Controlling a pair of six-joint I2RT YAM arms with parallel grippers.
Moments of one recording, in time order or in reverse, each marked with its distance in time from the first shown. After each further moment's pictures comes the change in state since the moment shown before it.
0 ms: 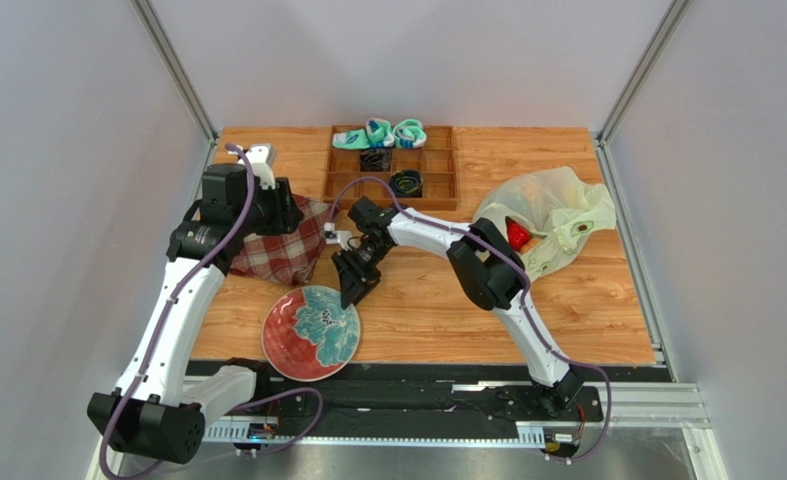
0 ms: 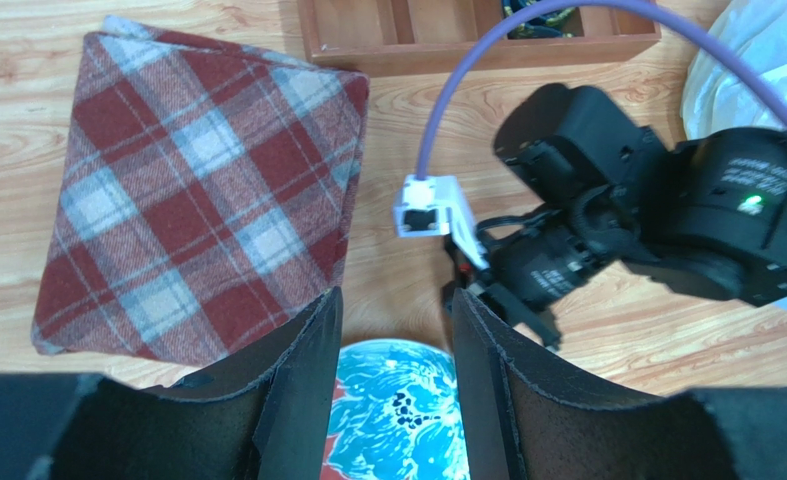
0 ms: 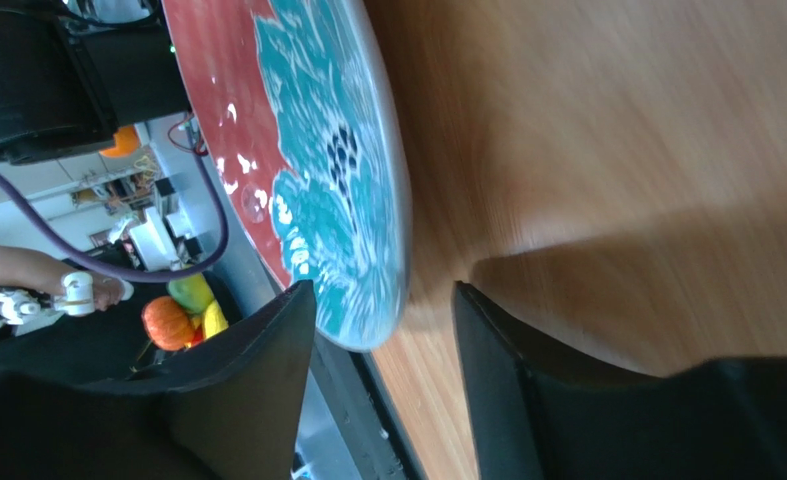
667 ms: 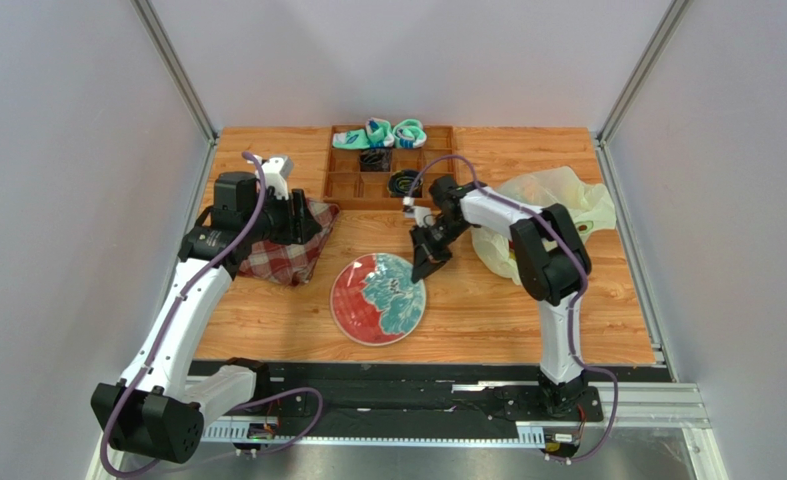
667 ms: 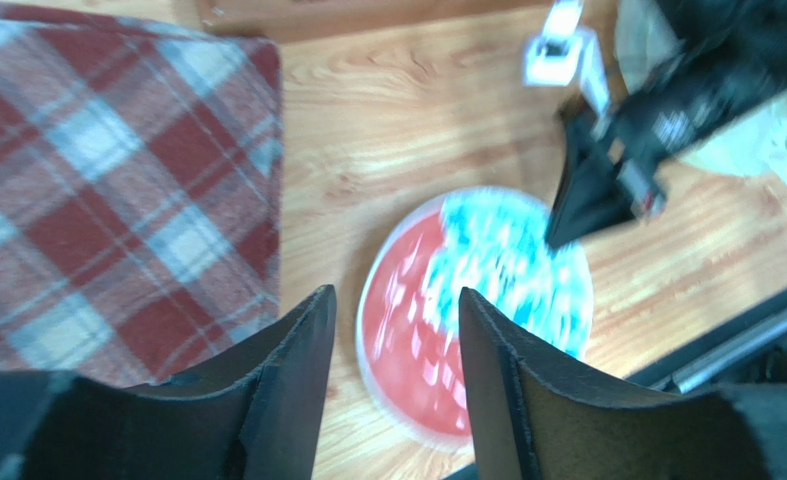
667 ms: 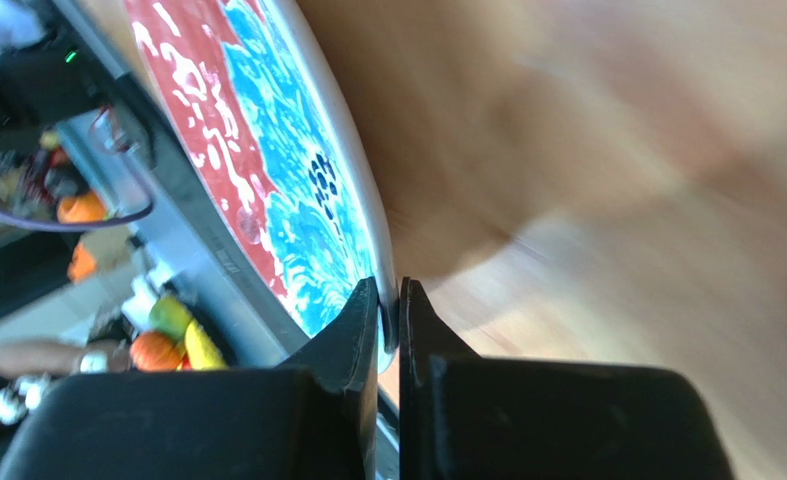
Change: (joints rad) left arm -0.007 -0.005 -0.102 0.077 0.171 0.012; right arm -0.292 -0.268 -0.339 -0.068 0.132 -0.122
